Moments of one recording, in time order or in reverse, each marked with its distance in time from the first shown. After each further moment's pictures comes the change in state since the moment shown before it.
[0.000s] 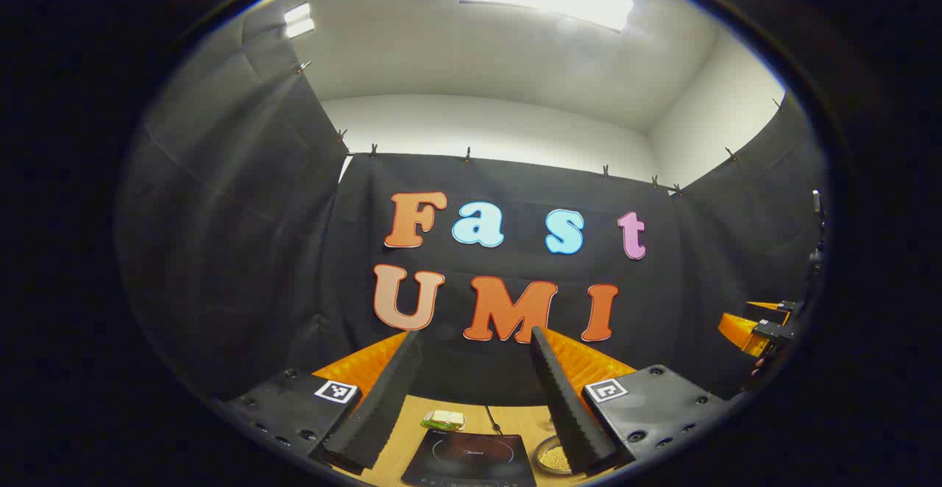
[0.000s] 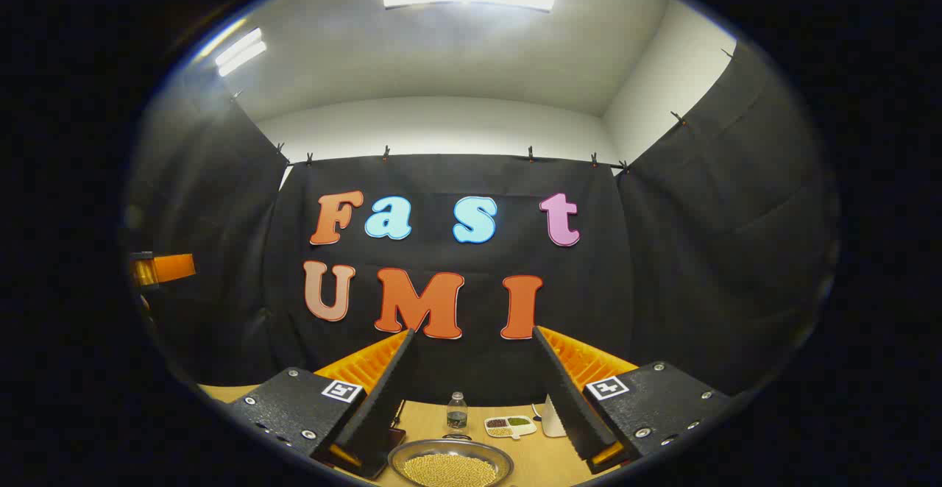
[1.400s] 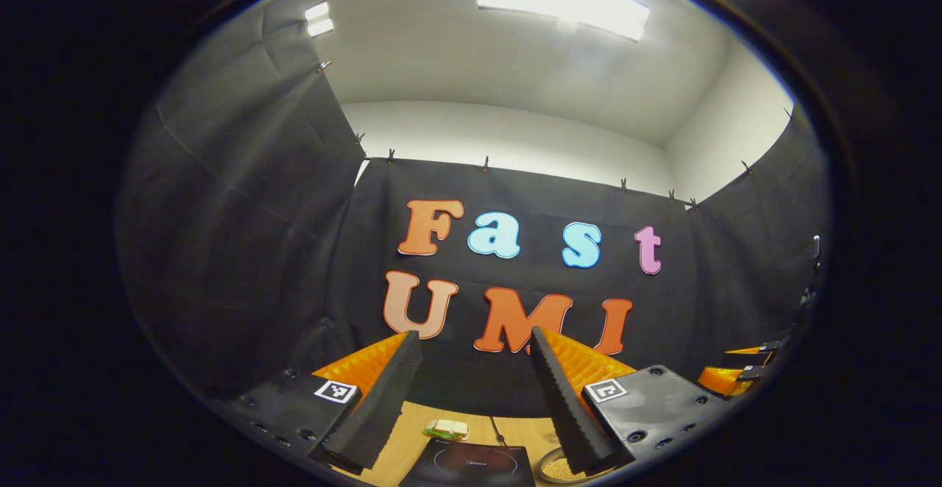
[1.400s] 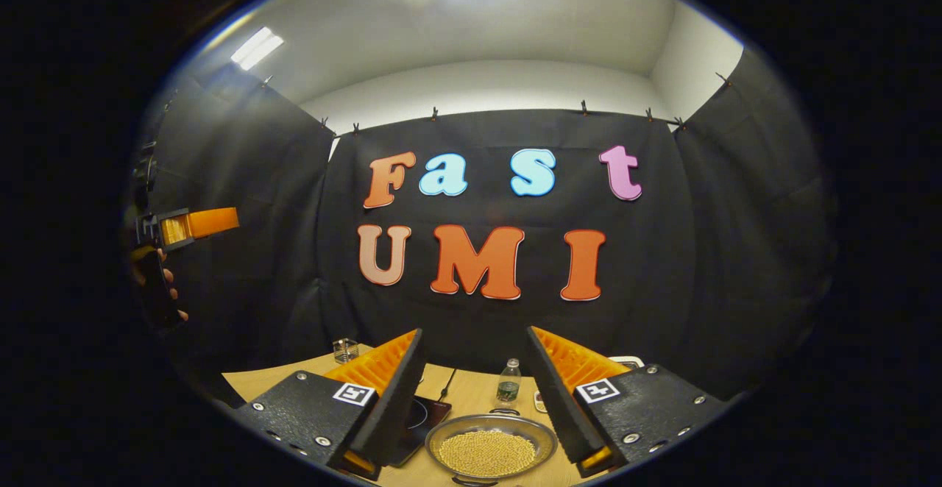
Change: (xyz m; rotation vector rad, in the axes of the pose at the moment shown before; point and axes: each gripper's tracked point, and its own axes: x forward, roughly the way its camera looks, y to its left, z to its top) left arm 0.027 0.030 -0.010 -0.022 -0.019 0.056; right arm 0.005 0.064 -0.074 0.034 0.200 0.262
